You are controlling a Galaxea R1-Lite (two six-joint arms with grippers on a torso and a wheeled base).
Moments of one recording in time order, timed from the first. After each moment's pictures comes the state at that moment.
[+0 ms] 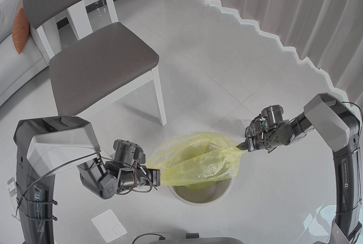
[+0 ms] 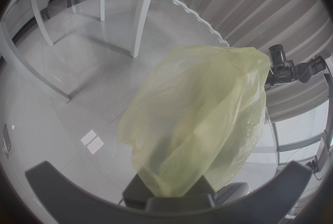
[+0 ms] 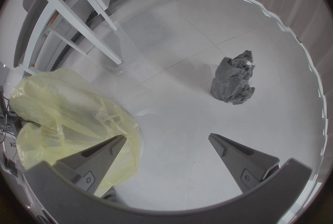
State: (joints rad) left arm -0.43 2.34 -0.79 -0.80 -0.15 -0.28; right arm 0.16 2.52 -1.44 -0.22 0.17 -0.01
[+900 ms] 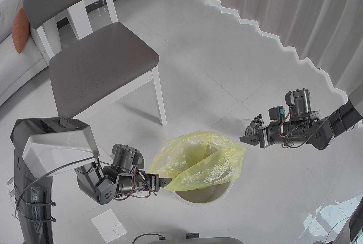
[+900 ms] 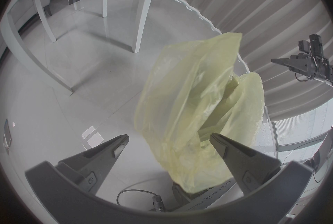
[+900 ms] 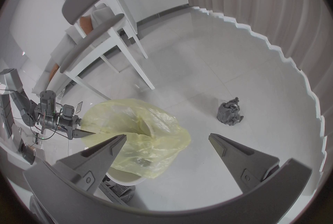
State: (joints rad) left arm -0.45 2.31 -0.72 -0.83 -0.14 -0.31; right arm 0.25 2.00 -0.94 -0.42 0.24 -0.03
